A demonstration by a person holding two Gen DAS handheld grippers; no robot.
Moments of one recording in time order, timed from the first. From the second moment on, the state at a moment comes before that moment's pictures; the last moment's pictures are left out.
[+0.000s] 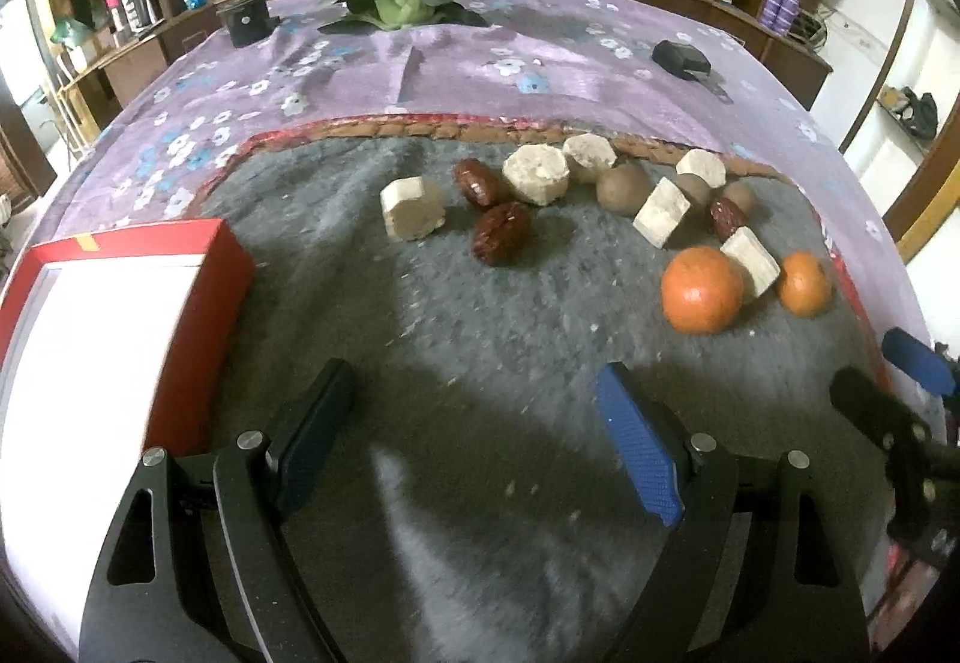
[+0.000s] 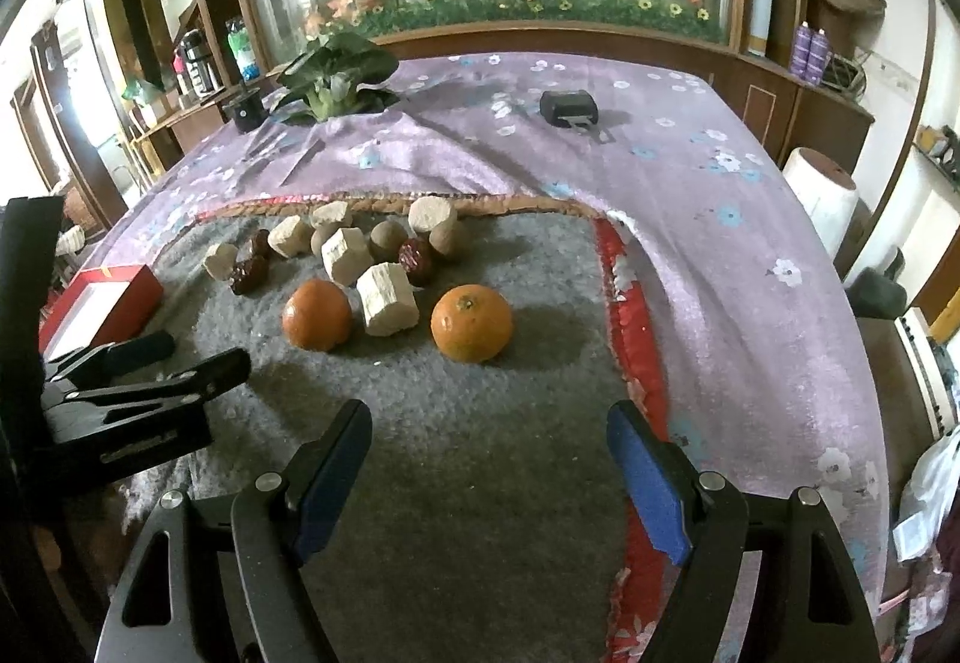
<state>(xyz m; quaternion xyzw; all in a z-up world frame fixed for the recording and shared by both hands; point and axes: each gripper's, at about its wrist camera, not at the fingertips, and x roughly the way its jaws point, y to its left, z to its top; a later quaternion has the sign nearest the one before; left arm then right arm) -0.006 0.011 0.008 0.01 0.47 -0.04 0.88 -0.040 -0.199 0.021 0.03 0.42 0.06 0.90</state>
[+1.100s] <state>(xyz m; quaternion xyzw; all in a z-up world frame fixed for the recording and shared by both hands) 0.050 0.003 0.014 0.01 0.48 -0.07 0.87 -0.038 -0.197 0.026 0.04 0.41 0.12 0.91</state>
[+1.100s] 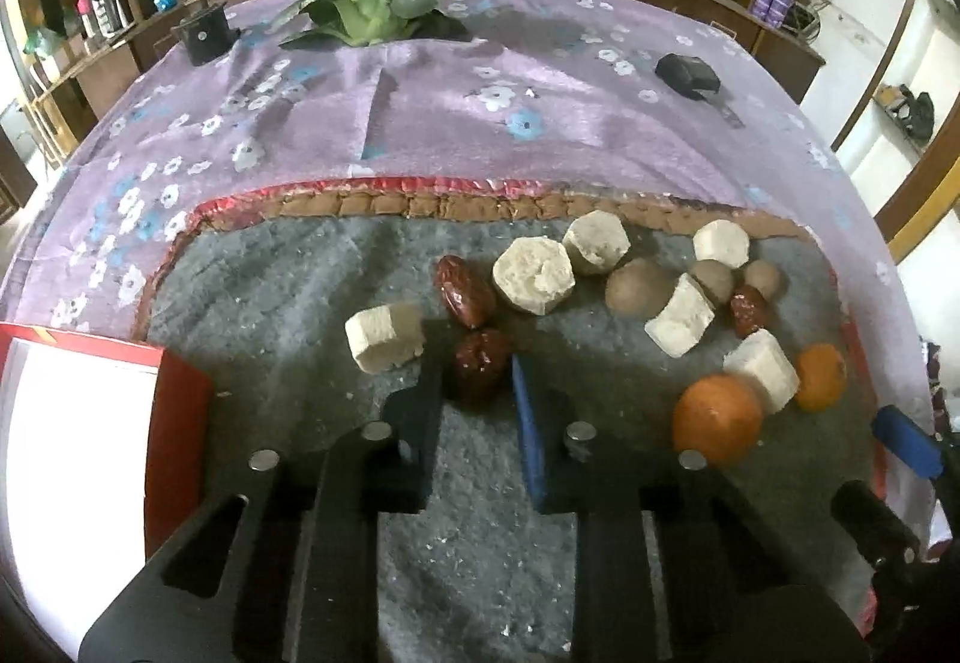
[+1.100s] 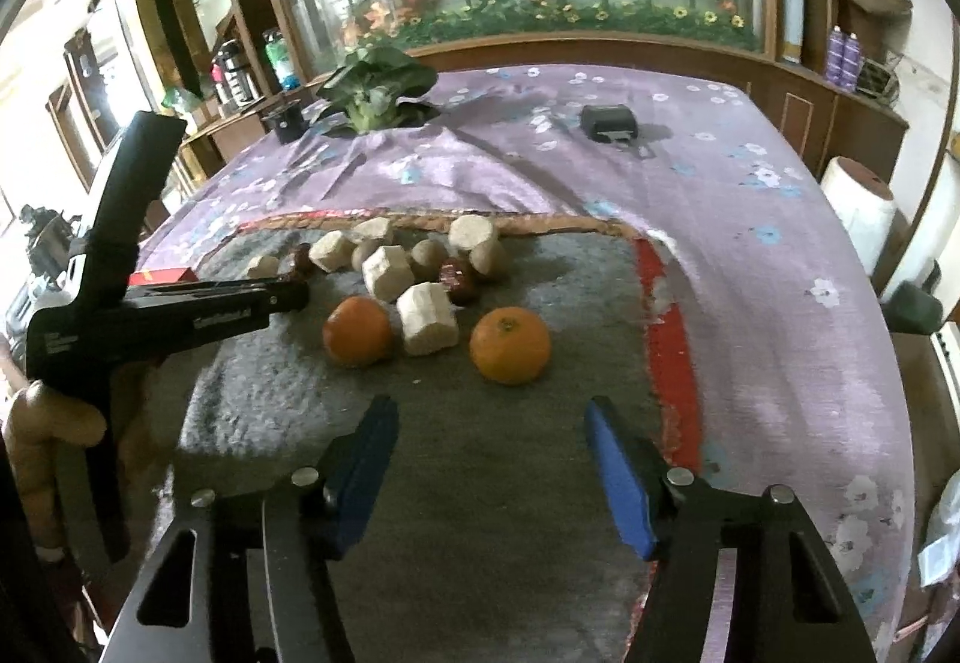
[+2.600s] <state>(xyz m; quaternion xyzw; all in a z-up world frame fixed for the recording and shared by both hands) -0.049 0.085 0.063 -0.03 0.44 -0.03 0.90 -0.043 -0.097 0.046 0.00 0.39 0.22 0.89</state>
